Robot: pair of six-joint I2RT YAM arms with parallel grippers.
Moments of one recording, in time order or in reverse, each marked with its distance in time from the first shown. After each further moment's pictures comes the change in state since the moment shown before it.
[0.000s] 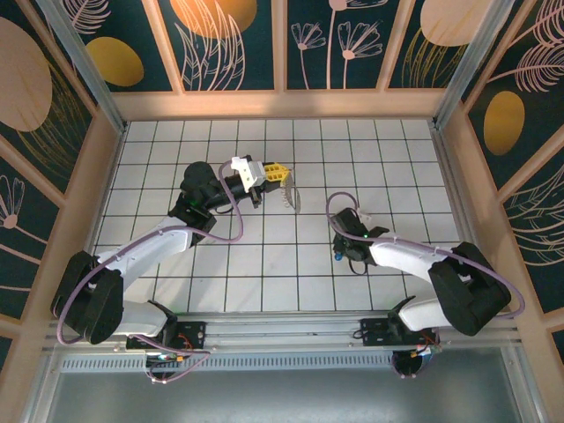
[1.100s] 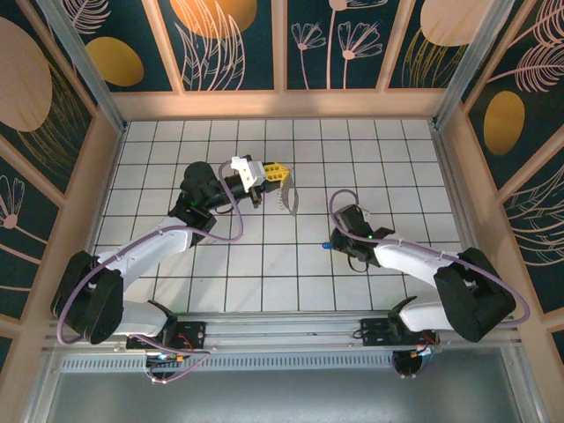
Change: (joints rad) left arm 0.000 0.000 0.000 0.000 0.000 -0.008; right arm -0.027 -0.038 -0.020 0.088 -0.082 -0.031
